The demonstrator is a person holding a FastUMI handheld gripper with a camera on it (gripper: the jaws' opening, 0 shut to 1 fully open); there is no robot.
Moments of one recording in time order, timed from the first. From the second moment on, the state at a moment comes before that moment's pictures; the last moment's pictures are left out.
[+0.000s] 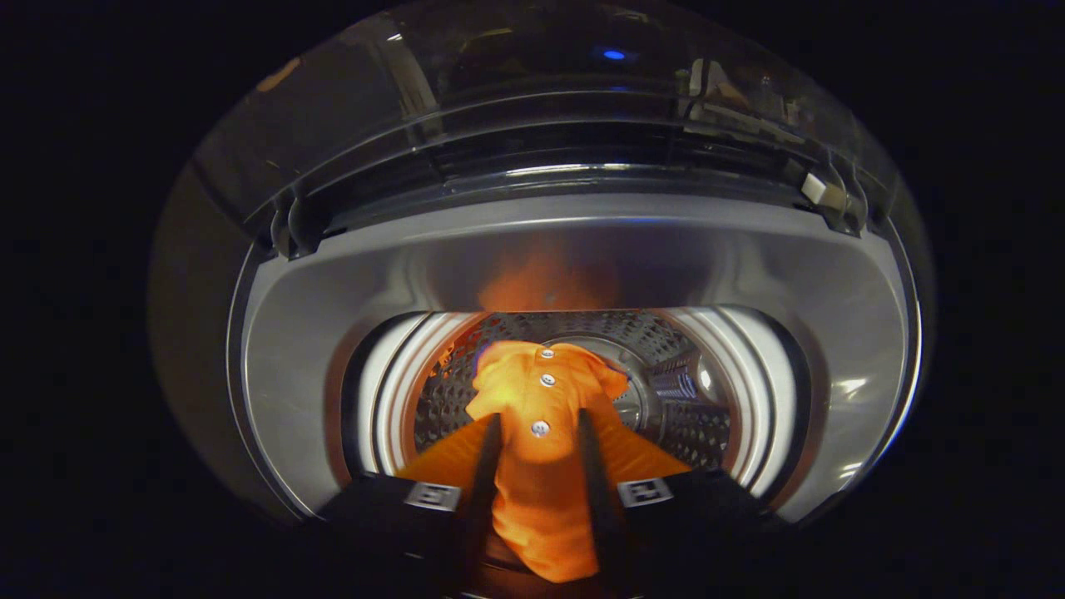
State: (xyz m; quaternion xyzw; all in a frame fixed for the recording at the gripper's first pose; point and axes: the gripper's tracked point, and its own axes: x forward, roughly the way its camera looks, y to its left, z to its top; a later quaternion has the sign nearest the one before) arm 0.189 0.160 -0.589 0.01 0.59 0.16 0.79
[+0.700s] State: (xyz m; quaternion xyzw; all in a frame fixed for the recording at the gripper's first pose) arm 0.174 0.152 -0.520 0.03 0.49 0.18 0.85
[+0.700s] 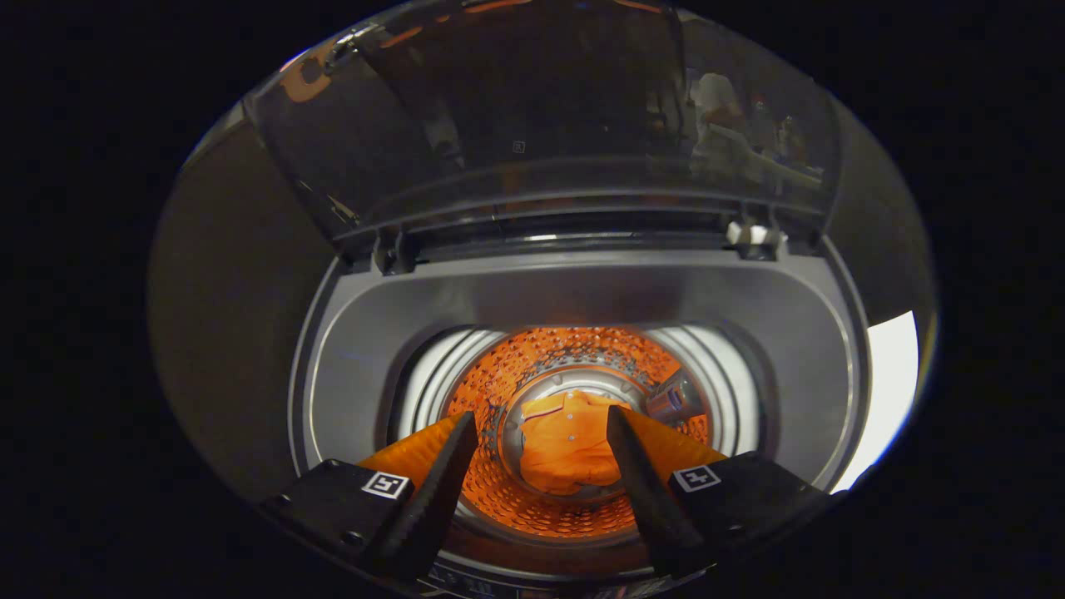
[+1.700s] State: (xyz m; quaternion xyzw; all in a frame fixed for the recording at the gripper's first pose) arm 0.232 0.111 -0.187 0.09 0.16 0.17 0.97
